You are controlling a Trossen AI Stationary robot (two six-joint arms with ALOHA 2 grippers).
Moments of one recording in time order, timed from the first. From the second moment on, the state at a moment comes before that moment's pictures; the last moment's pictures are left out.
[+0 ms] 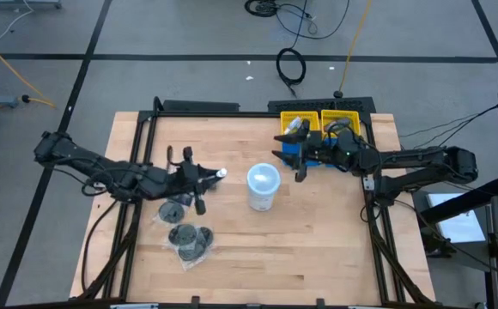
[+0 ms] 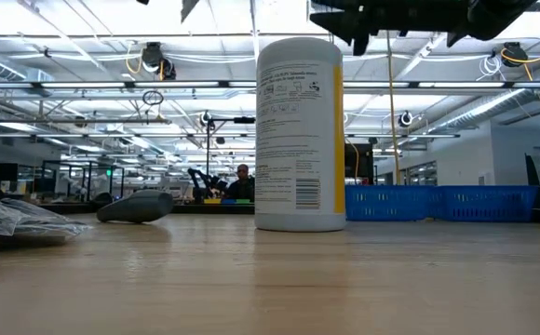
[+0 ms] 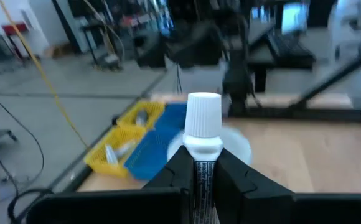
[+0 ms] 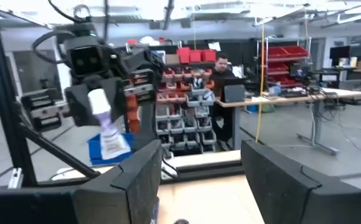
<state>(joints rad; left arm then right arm) -0.33 1.10 0.87 0.05 -0.61 0.01 -0.18 1.17 0.66 0.69 -0.06 0.07</state>
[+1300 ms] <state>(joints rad) 0.00 1.58 0.95 0.72 -0.13 0.08 -0.06 1.28 0.66 0.84 -0.06 0.04</state>
